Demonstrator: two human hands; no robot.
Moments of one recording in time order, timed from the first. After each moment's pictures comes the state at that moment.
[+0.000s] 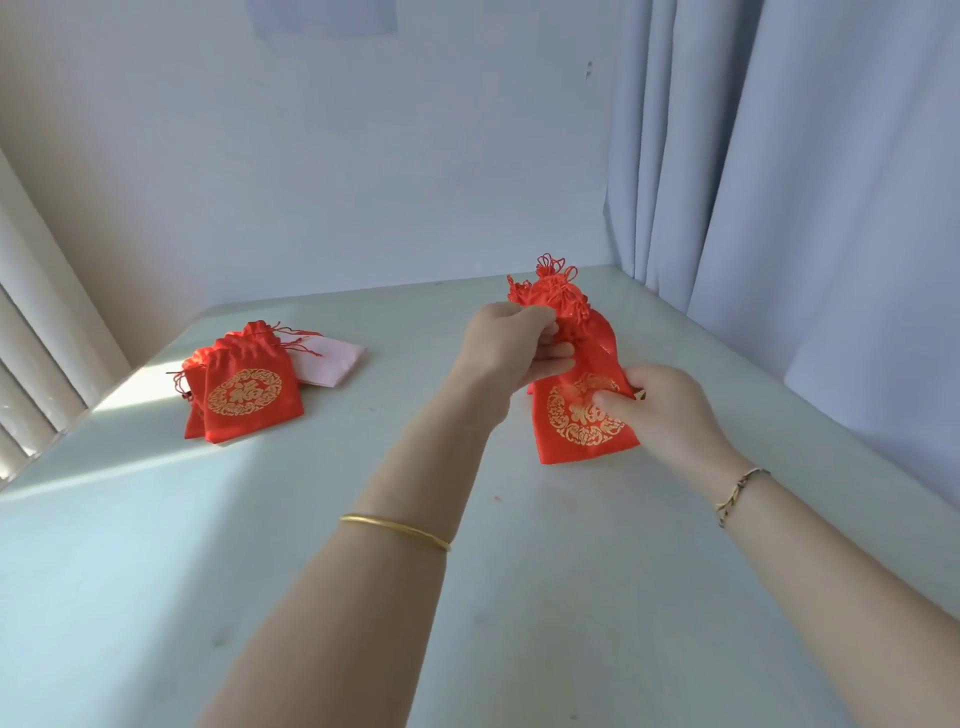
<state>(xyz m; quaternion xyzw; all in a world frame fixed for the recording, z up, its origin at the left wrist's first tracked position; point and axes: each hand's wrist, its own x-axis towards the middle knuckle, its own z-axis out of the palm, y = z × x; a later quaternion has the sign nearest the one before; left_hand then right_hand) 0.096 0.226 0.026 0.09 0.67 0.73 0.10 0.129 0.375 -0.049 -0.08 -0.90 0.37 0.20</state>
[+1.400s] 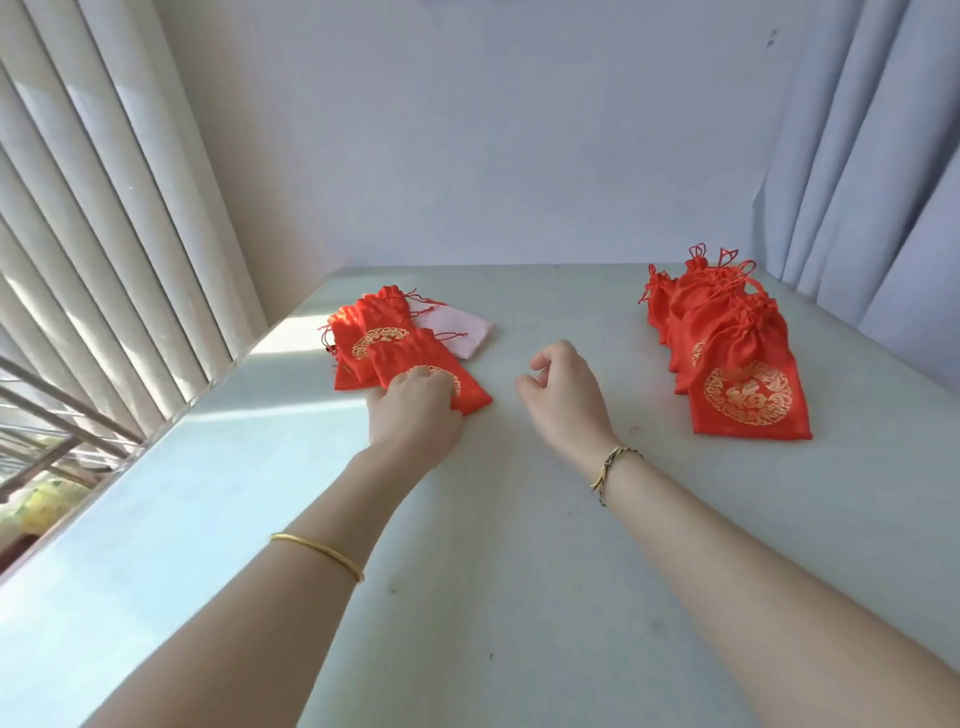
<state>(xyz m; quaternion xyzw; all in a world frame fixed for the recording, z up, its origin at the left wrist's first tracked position) 0.046 0.028 -0.065 0.04 0.99 0.10 -0.11 0.054 0.180 -0.062 -0.01 -0.89 0.42 0.16</state>
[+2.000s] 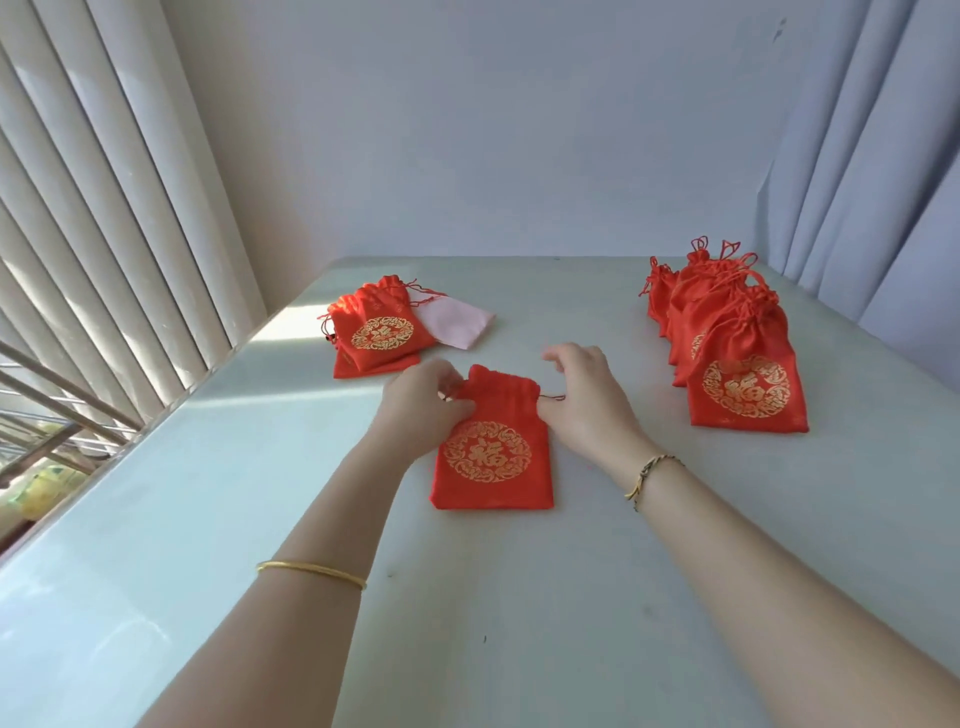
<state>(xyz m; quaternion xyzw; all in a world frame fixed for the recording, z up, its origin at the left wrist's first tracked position) 0.063 0.030 -0.055 0.03 0.93 0.36 -0.06 0.067 0.201 -0.064 0.03 -0.93 0.34 0.13</state>
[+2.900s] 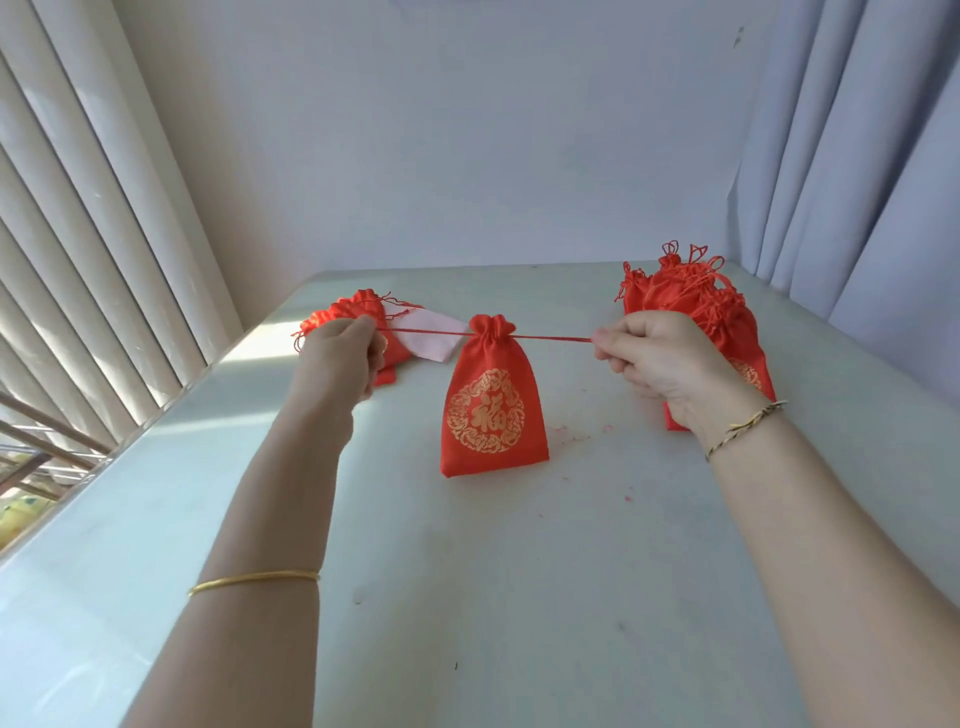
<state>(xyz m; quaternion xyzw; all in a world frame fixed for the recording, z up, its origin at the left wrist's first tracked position) 0.063 0.021 -0.006 -0.08 0.74 0.66 -0.13 0.069 0.269 -0.015 -0.02 -0.80 0.59 0.10</state>
